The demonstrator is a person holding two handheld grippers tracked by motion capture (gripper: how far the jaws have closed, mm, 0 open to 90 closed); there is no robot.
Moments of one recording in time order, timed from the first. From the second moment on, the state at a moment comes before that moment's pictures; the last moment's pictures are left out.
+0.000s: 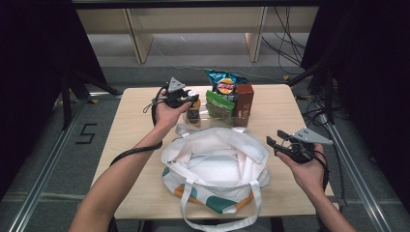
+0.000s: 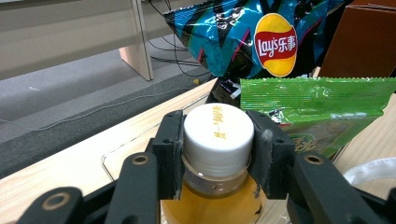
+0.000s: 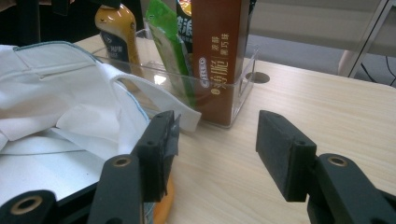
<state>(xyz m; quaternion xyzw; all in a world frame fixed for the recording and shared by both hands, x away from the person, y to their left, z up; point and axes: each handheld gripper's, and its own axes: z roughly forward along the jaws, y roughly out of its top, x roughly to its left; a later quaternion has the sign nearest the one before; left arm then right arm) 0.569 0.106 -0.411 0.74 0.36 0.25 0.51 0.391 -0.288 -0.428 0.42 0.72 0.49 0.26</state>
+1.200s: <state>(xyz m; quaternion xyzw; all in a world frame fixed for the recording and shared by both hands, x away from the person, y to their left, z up) 0.564 0.110 -0.408 0.73 0.38 0.22 0.53 0.390 -0.287 -0.429 0.42 0.71 0.49 0.26</state>
